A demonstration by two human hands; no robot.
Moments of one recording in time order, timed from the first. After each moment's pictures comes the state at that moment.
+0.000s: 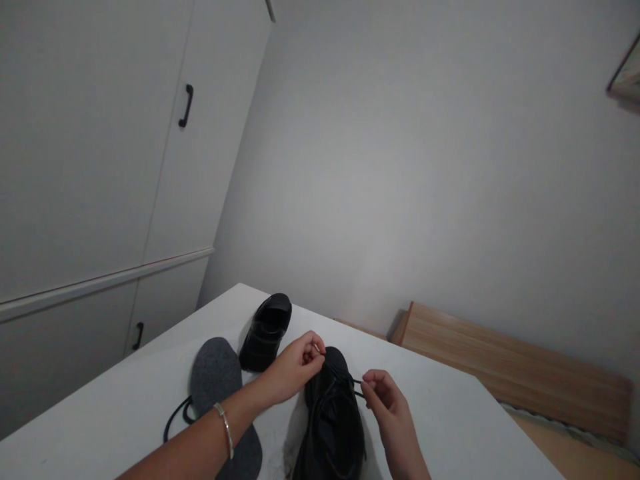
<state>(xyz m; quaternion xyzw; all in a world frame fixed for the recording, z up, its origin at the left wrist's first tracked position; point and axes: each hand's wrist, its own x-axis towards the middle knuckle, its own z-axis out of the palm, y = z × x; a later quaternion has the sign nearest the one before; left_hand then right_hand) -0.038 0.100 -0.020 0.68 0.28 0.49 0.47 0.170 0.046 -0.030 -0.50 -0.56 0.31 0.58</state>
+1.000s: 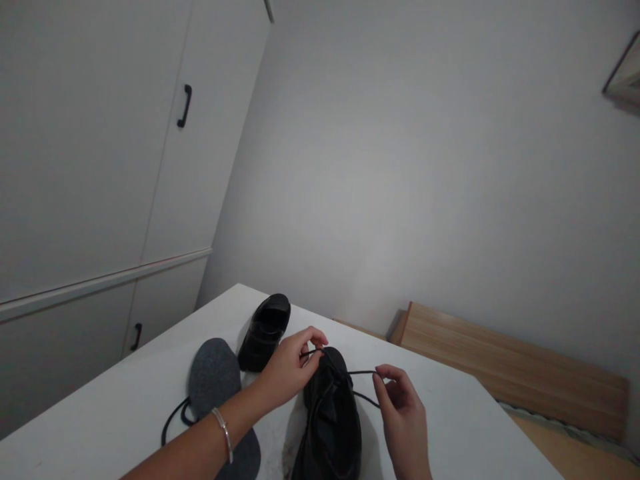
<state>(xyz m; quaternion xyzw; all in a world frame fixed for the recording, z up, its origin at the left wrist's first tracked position) -0.045 0.092 -0.012 0.73 0.32 0.53 0.30 0.178 0.044 -0.028 -0.56 -0.57 0.13 0.59</state>
